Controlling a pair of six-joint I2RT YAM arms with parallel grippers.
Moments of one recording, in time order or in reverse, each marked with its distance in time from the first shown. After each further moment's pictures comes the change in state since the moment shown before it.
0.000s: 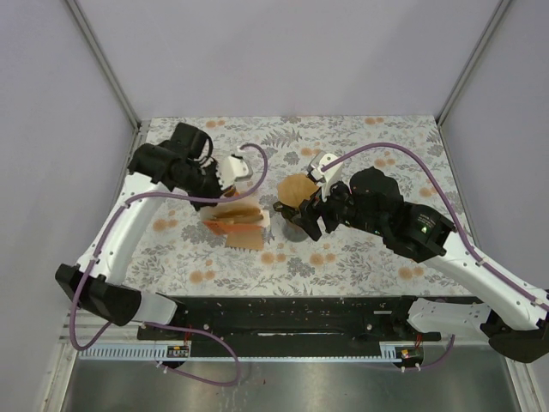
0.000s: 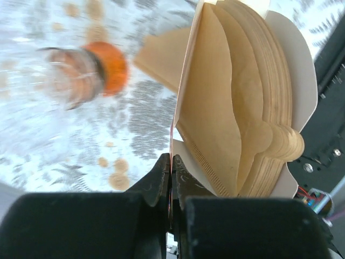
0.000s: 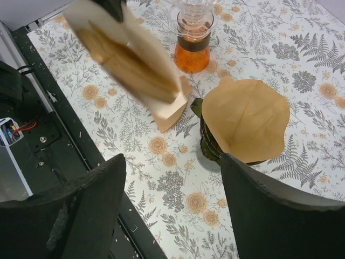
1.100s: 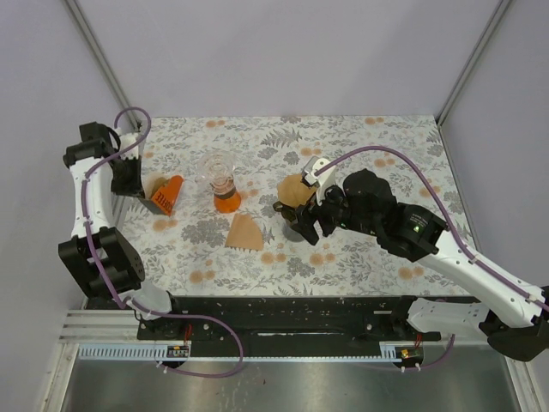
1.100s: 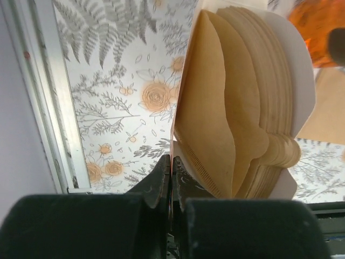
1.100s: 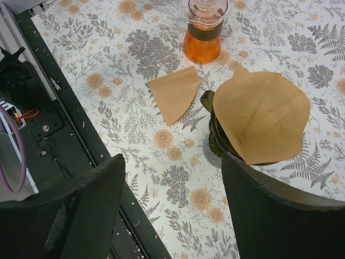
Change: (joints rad) left arm 0.772 0.183 0.069 0.167 -0.051 -0.483; right arm -0.001 0.010 -0.034 0.007 -0.049 -0.006
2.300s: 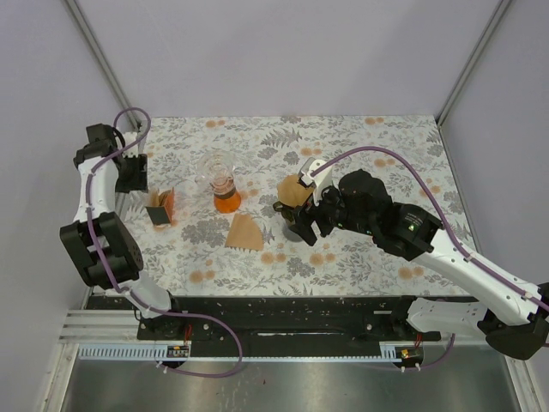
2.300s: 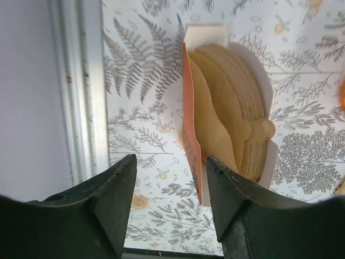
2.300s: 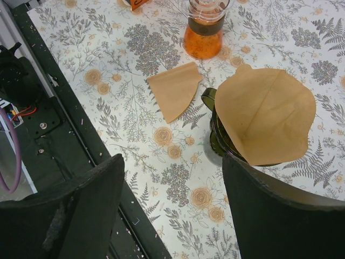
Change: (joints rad) left arm -0.002 0.097 -0.162 0.276 -0.147 -0.031; right arm 0.000 0.019 -0.011 0.006 -0.002 -0.001
